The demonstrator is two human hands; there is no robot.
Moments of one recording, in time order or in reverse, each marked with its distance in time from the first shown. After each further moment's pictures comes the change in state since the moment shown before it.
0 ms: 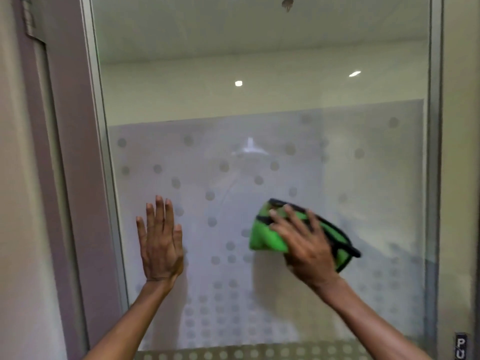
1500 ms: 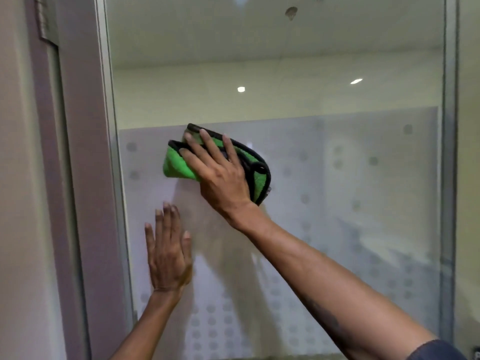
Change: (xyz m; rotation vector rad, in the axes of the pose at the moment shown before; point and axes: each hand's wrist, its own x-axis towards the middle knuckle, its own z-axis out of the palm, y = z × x) left_hand -0.003 -0.006 0.006 -0.006 0.047 0.039; right_hand 0.224 -0.093 0.035 0.094 0.037 -0.010
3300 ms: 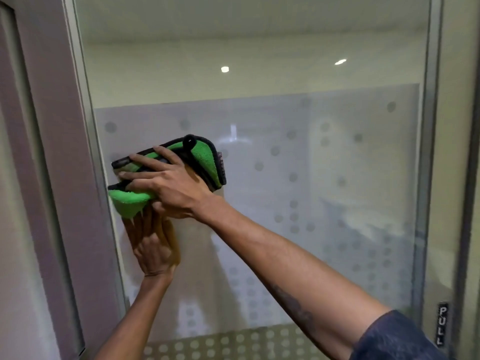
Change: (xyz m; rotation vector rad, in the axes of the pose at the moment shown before) left_hand -0.013 0.005 -0.001 -0.096 -0.209 -0.470; right_hand 0.005 -0.047 0.012 0.006 -0.462 -0.383
